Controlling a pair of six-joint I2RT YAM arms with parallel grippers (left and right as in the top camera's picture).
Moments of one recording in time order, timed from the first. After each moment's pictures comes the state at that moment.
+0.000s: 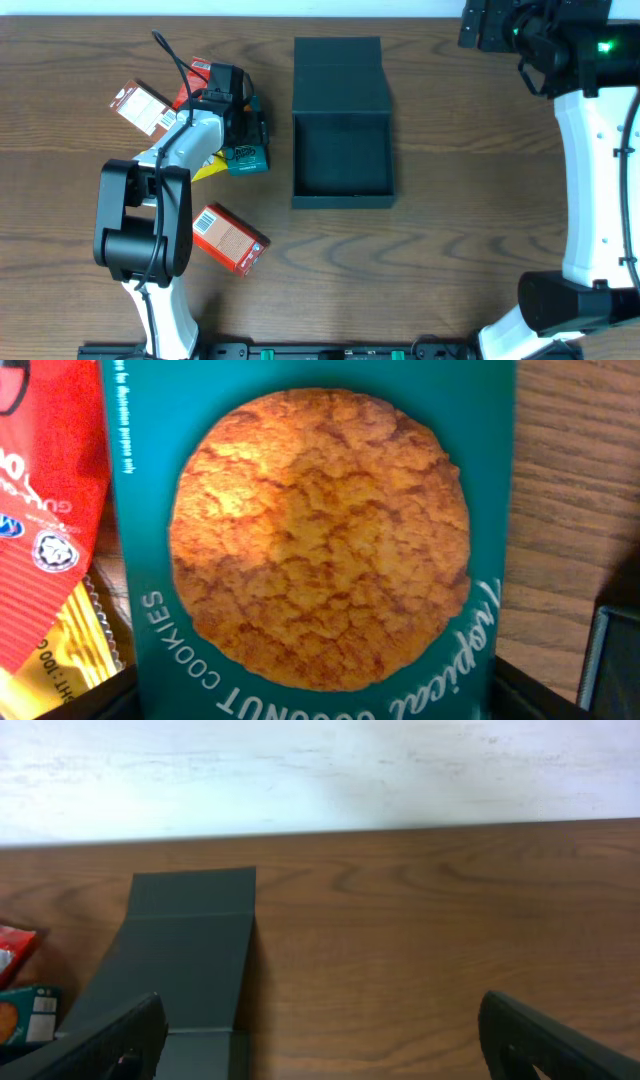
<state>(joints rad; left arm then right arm) -0.16 2.03 1.34 -0.49 0.05 -0.30 0.07 1.78 2.13 -1.06 0.05 0.13</state>
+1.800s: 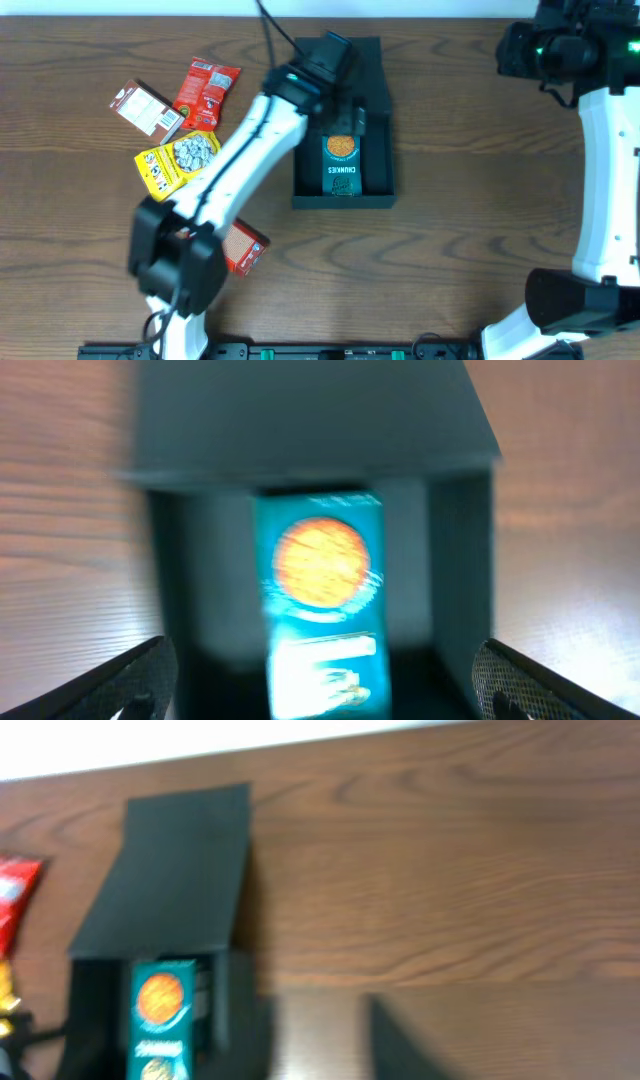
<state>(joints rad) -0.53 1.95 1.82 -0.98 0.03 -0.51 -0.03 1.78 2.10 -1.26 -0.13 0.11</state>
